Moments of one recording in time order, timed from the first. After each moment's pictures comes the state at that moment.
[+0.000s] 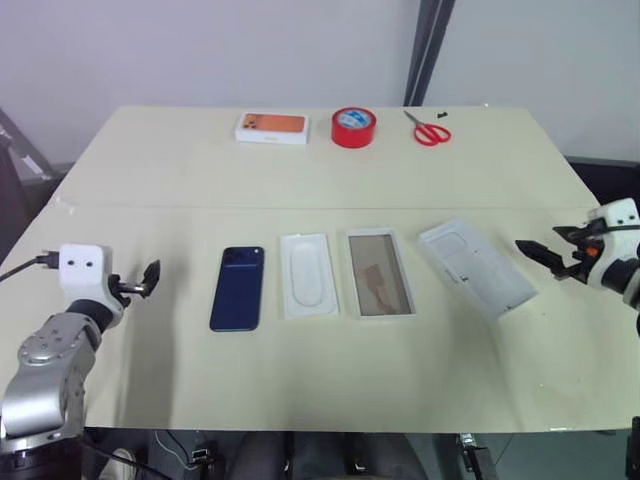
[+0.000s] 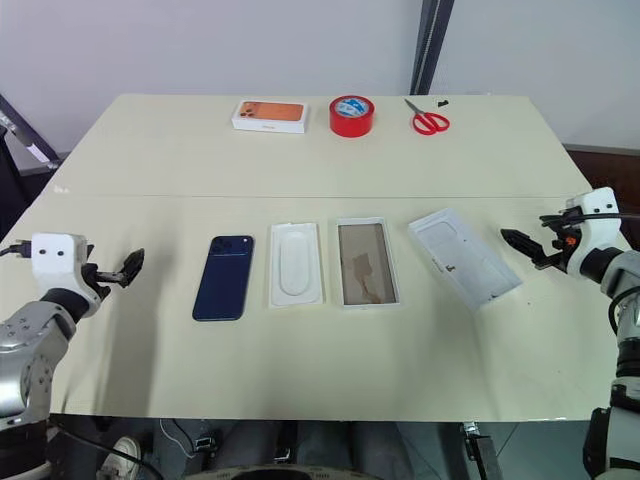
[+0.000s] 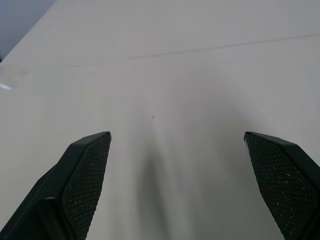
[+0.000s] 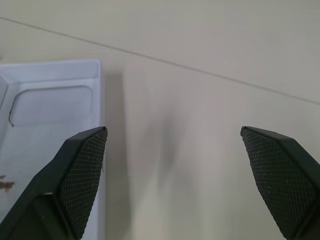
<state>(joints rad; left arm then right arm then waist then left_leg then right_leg) 0.00 0.53 0.43 -0.28 -0.31 0.57 -0.28 -0.41 -0.90 -0.34 0.54 0.32 0.32 0.89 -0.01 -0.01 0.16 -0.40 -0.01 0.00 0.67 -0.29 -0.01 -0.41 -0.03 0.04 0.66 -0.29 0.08</state>
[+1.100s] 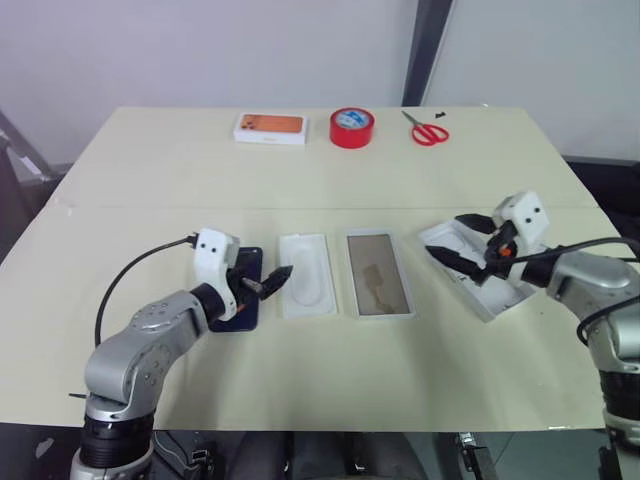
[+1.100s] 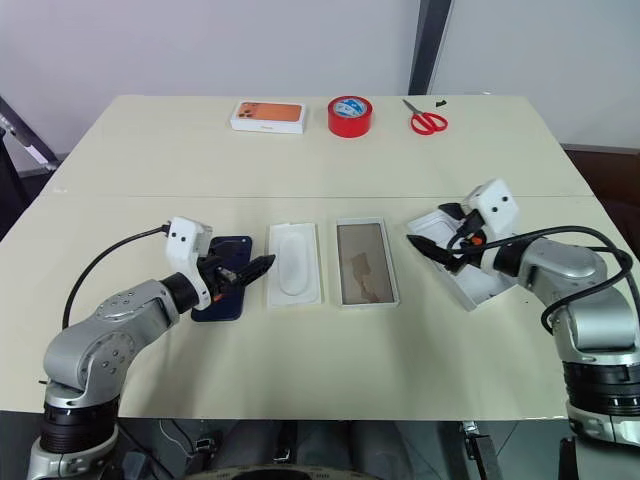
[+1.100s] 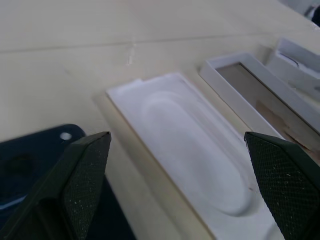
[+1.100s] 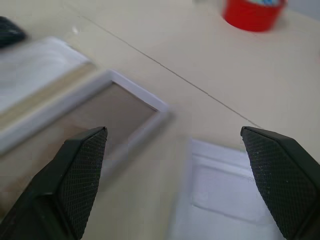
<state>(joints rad) -0.20 0.34 0.13 -0.52 -0.62 1.04 -0.29 -0.26 -0.77 -0.19 -0.27 0.43 0.60 0.82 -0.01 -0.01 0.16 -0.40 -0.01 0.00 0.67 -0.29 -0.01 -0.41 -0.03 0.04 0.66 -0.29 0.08</state>
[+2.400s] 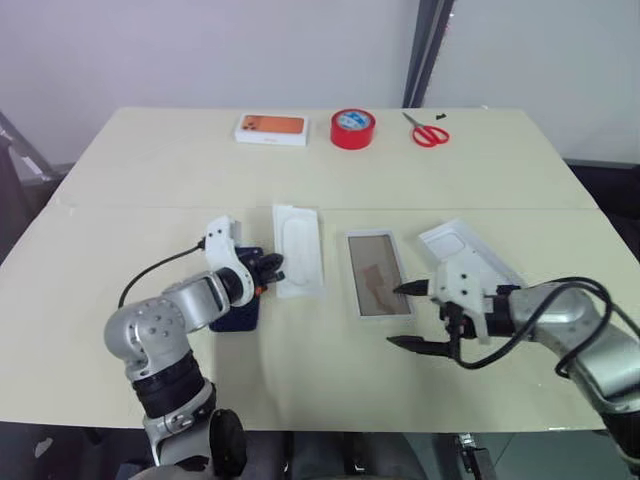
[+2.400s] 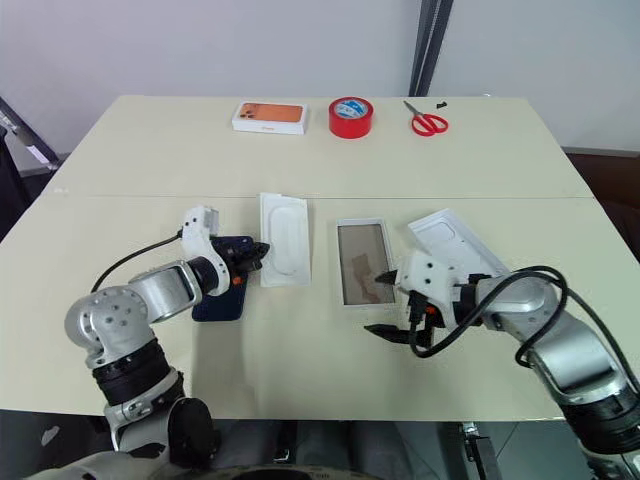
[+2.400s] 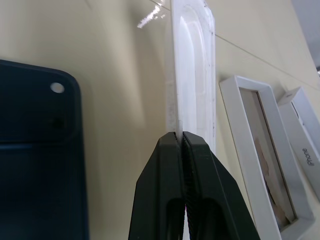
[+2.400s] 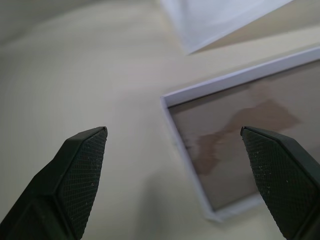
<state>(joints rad) -0.48 -0.02 0.51 -0.43 -0.62 1.55 -0.07 -0.18 -0.90 0.12 -0.43 0.34 0.53 1.02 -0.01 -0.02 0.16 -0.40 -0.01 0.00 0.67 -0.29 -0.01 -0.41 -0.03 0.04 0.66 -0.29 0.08</state>
